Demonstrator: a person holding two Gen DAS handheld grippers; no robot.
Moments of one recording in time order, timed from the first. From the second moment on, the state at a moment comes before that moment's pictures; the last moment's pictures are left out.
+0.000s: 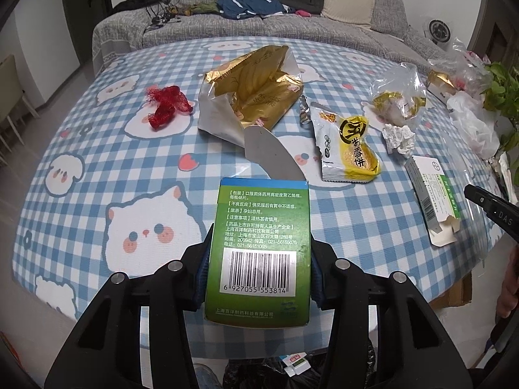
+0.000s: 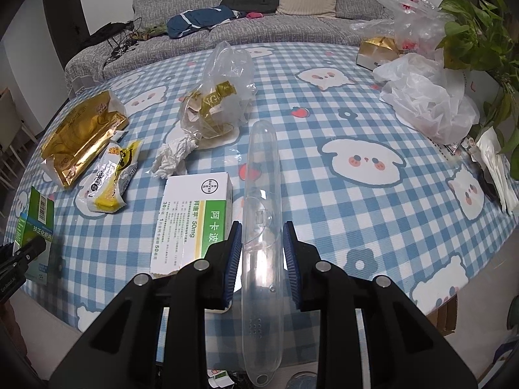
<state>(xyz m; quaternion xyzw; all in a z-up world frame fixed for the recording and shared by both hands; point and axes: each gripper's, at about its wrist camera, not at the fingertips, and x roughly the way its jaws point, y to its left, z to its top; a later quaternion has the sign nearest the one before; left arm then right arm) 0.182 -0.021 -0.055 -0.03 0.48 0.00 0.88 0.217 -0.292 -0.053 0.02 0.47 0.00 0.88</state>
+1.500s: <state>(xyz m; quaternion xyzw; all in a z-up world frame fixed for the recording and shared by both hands) 0.035 -0.040 -0.032 -0.04 0.46 -0.02 0.89 0.072 -0.286 -0.020 0.01 0.43 0.01 0.90</state>
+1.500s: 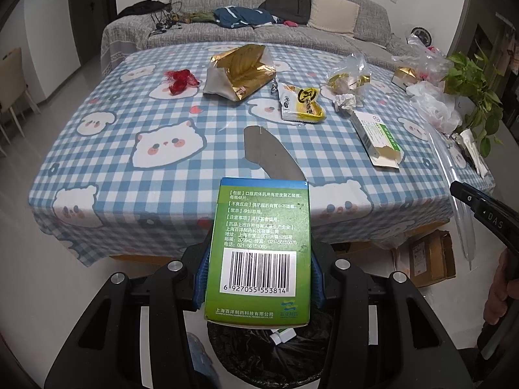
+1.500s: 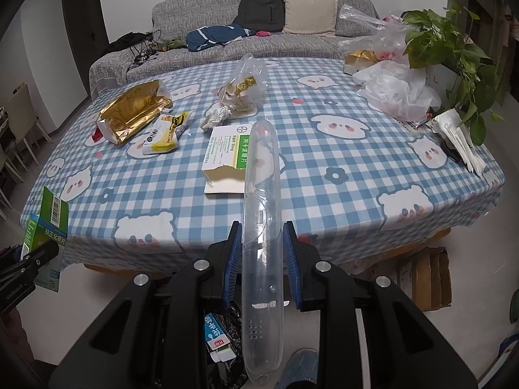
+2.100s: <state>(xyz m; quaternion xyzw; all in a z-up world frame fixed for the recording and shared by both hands) -0.010 -0.060 -0.074 -0.04 0.48 -0.02 0.88 0.012 -0.284 -0.040 0.01 0.42 0.02 0.91</state>
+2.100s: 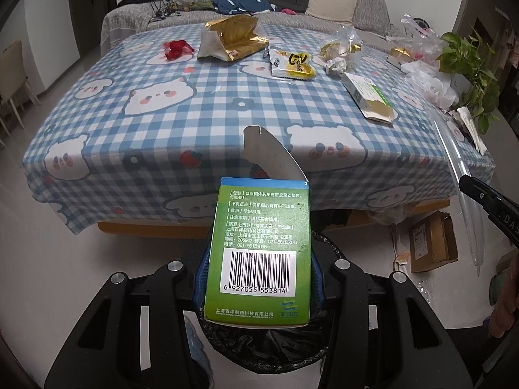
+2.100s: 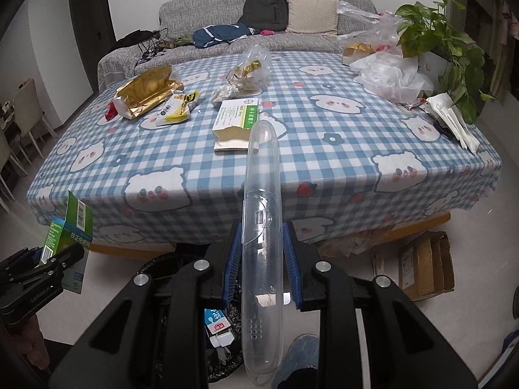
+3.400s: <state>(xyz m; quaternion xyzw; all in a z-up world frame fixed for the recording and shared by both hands) -0.045 -0.091 -0.228 -0.05 0.54 -0.01 0.84 -0.033 -0.291 -0.194 0.00 0.52 0.01 0.86</state>
